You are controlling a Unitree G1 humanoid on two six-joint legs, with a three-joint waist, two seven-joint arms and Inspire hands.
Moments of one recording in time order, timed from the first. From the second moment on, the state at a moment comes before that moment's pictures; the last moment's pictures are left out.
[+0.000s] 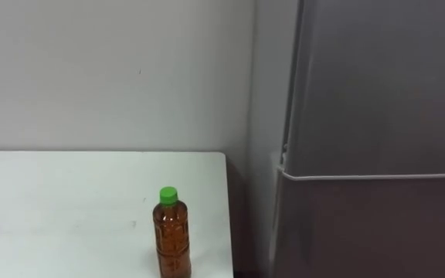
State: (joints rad) left arm 0.23 0.18 0.08 1.14 0.06 0.09 0.21; right arm 0.21 -0.22 -0.02 1.17 0.32 0.01 0.04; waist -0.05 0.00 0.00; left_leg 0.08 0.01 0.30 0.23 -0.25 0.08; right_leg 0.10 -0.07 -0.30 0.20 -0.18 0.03
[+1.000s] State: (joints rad) left arm 0.18 0.27 0.38 0.54 -0.53 -0.06 0.46; right arm 0.20 -0.26 -0.14 1.18 0.21 0.00 0.05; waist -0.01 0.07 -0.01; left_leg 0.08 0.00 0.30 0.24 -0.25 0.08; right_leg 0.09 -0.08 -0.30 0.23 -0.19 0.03
